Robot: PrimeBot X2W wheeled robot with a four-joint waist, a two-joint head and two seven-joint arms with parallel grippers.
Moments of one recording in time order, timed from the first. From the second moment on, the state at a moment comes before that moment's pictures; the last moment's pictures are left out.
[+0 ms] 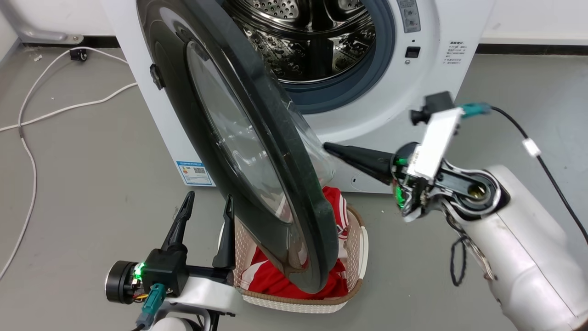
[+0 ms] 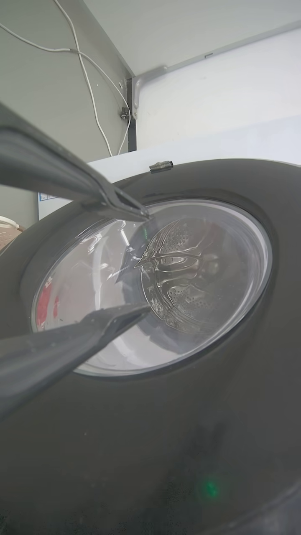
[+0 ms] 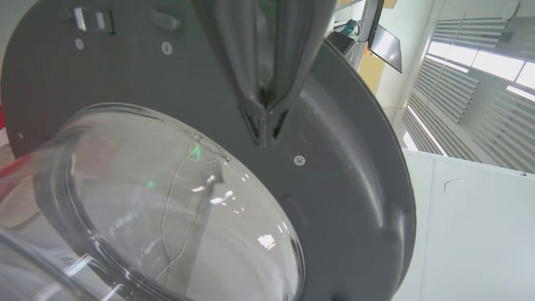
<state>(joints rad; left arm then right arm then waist) -0.07 0.05 -0.15 0.05 -0.08 0.00 -0.26 -0.77 -0.19 0.54 0.56 1.78 0.13 0.66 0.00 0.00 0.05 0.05</state>
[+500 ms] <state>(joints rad) -0.03 0.05 -0.13 0.07 -0.10 0.01 -0.26 -0.35 -0.32 0.29 0.30 1.77 0.13 0.26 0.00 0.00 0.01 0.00</state>
